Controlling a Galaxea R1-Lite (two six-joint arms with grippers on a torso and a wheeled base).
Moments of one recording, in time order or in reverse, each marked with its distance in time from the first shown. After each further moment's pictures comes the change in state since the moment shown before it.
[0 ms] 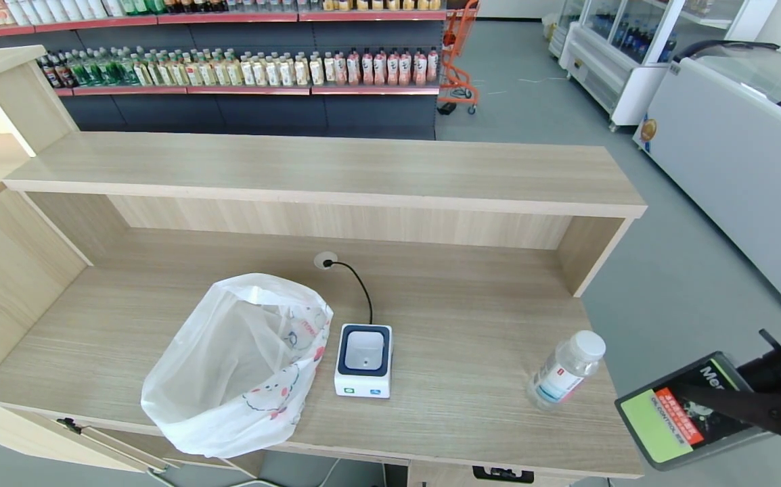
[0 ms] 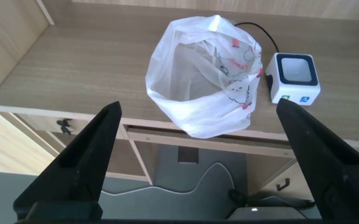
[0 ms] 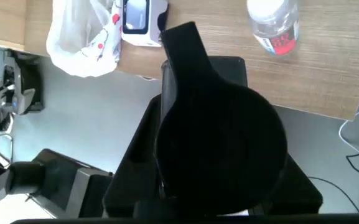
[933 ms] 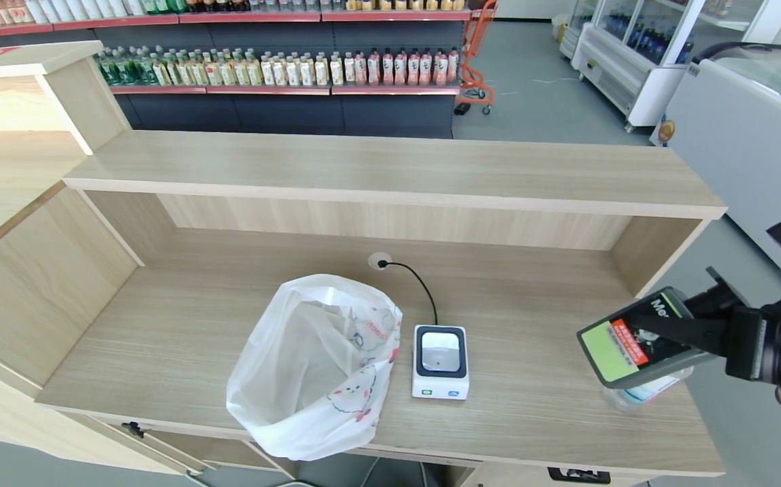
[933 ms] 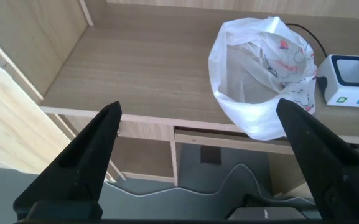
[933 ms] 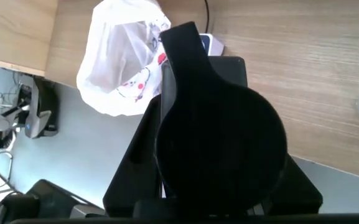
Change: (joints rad) left arm 0.000 0.000 0.000 0.000 0.000 0.002; right arm 0.018 0.212 -0.074 -0.241 -0.030 0.002
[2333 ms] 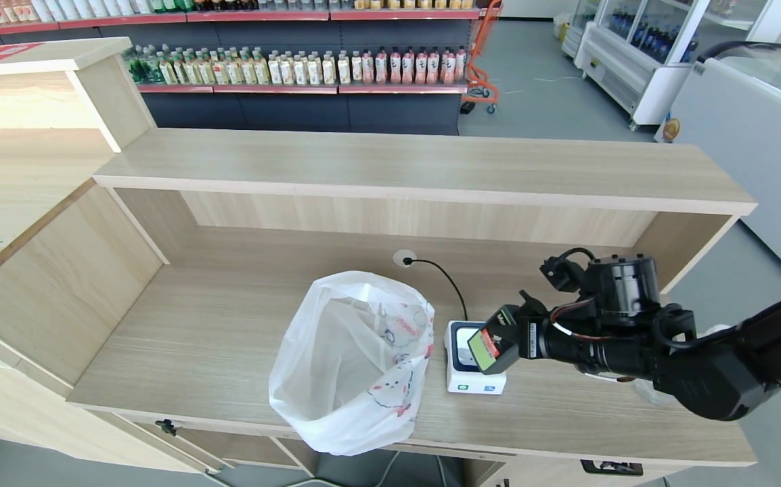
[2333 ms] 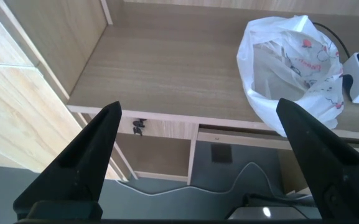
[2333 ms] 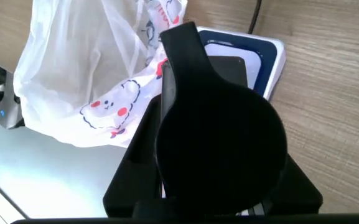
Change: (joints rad) left arm 0.000 0.000 0.000 0.000 0.000 -0.001; right arm 0.158 0.725 -0.115 -0.508 -0.086 -0.070
